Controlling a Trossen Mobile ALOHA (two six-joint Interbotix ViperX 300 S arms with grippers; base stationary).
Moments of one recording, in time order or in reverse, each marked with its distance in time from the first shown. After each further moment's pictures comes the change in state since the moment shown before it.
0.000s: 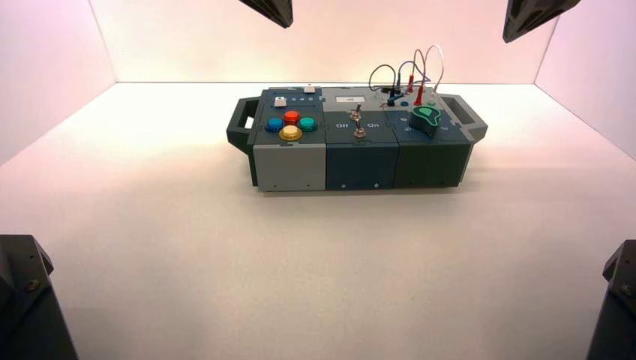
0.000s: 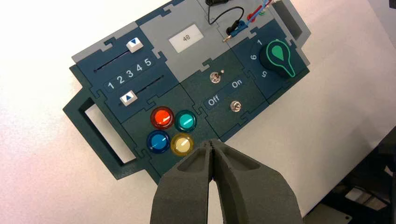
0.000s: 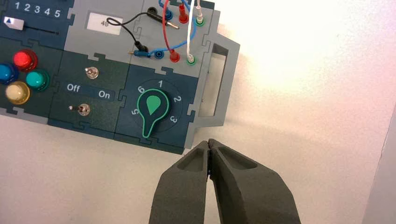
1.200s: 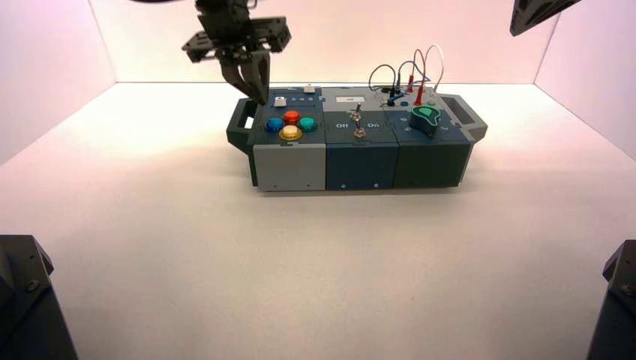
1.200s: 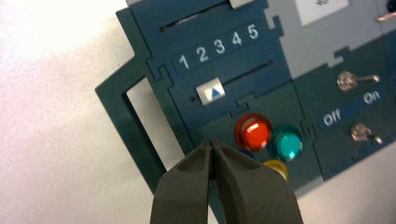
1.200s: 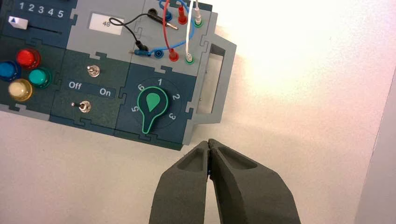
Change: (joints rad) left arm 0.147 0.387 -0.067 0.006 -0.100 0.000; right arm 0.000 -0.049 0.008 -0.008 0.020 0.000
